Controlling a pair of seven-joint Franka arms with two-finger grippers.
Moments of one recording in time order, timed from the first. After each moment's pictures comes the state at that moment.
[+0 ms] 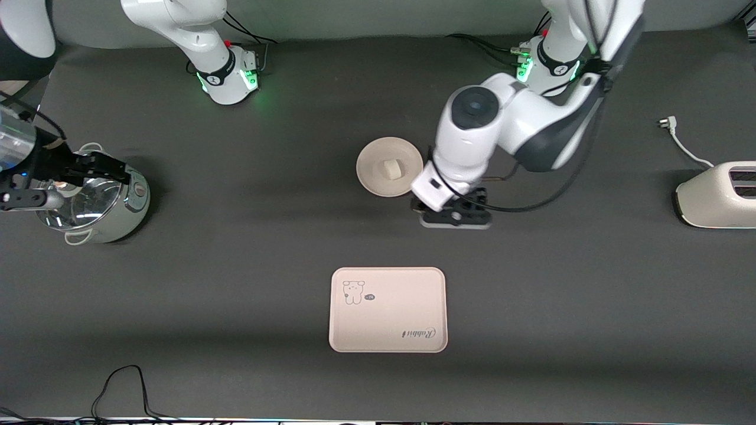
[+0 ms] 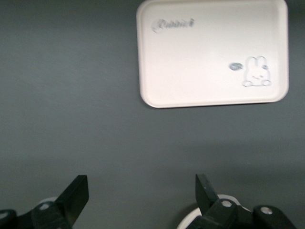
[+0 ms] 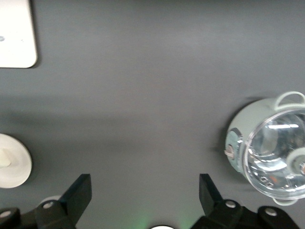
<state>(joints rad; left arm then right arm) -0.03 0.40 -0.65 -1.64 0.32 2.03 -0.70 0.08 0.04 -0.04 -1.61 0.03 1.54 0.02</state>
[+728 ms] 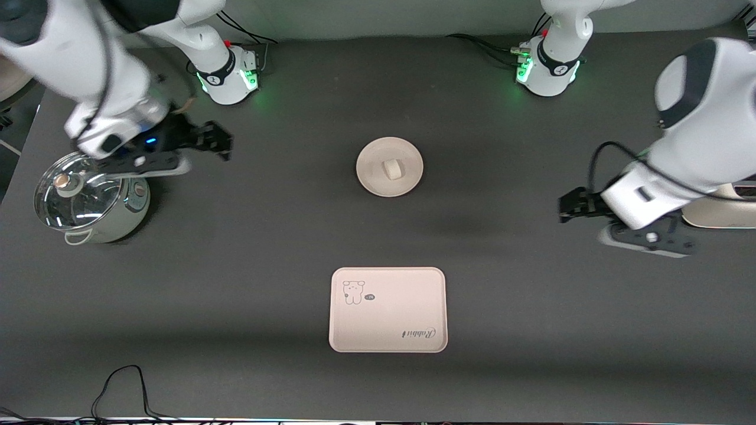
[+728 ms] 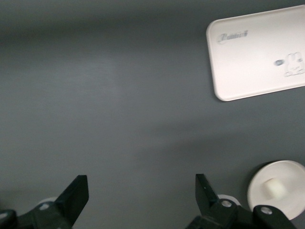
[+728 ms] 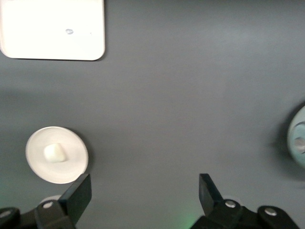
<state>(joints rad) 0.18 0.19 -0.38 -1.54 0.01 1.77 0.00 0.46 0.01 -0.04 -1.63 0.04 1.58 0.42</state>
